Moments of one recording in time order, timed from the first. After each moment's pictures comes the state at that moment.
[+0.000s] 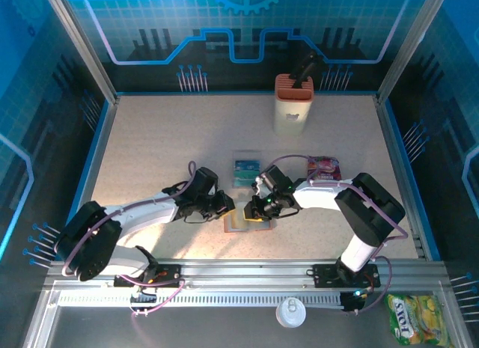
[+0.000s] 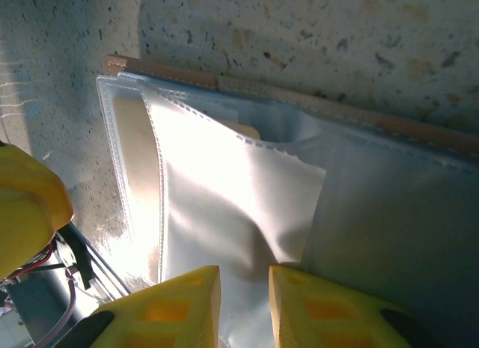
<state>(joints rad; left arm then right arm) -0.64 1.38 0.61 -0.17 0.36 -1.14 0.71 1.68 0.76 -0.18 -0.58 0.75</state>
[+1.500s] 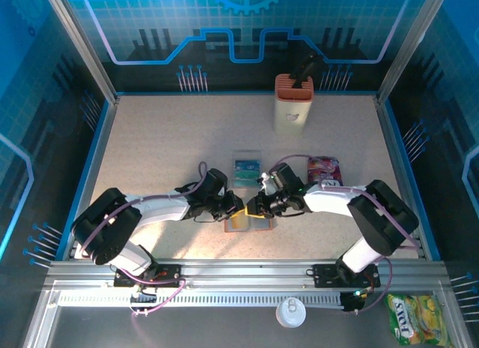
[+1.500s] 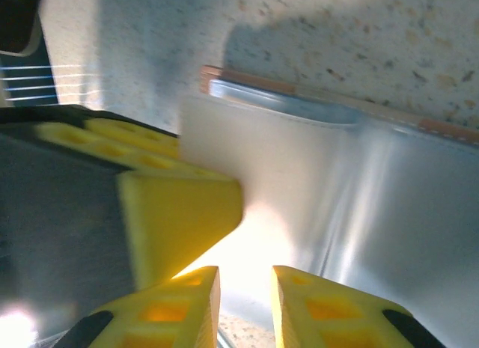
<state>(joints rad) -0.69 1.51 0.63 0.00 0.38 -1.21 0.65 1.55 0.67 -0.05 -0.66 0.78</state>
